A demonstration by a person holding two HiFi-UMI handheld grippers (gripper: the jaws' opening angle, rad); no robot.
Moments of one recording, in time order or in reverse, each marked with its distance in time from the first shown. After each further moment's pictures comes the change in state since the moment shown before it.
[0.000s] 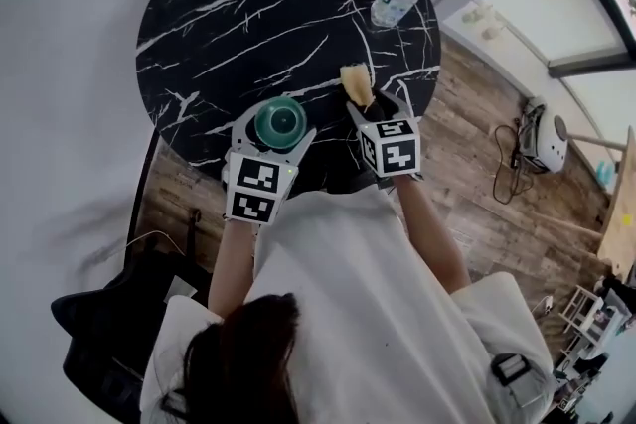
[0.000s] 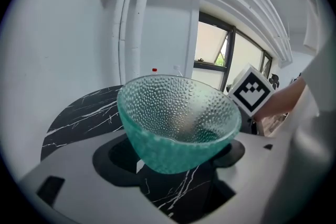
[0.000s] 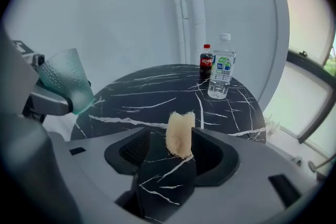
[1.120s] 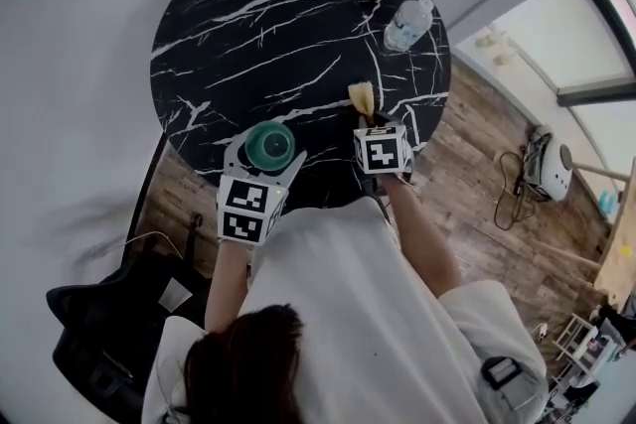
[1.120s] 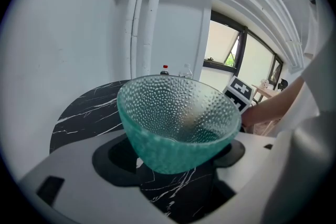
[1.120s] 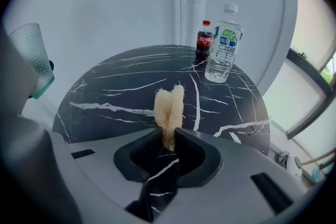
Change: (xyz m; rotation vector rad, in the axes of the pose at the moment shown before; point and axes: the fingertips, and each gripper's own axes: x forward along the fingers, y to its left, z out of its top) left arm -0.020 0.020 -0.016 -0.095 0.037 0.071; right arm 0.049 -0.021 -0.028 -0.003 0.178 -0.089
